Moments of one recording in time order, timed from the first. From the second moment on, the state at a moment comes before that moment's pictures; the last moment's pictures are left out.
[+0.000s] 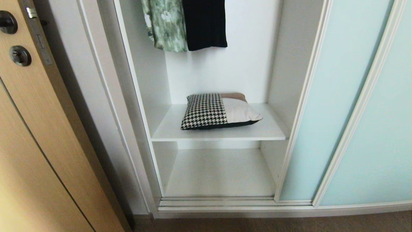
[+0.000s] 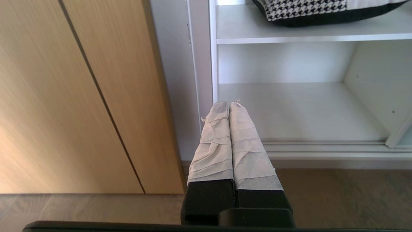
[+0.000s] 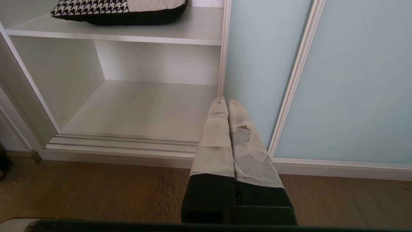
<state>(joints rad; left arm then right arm) 0.01 0.00 0.00 0.00 0.00 0.04 0.00 0.00 0.00 0.00 0.01 0.00</state>
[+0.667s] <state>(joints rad) 0.01 0.00 0.00 0.00 0.00 0.00 0.00 0.00 0.00 0.00 0.01 0.00</state>
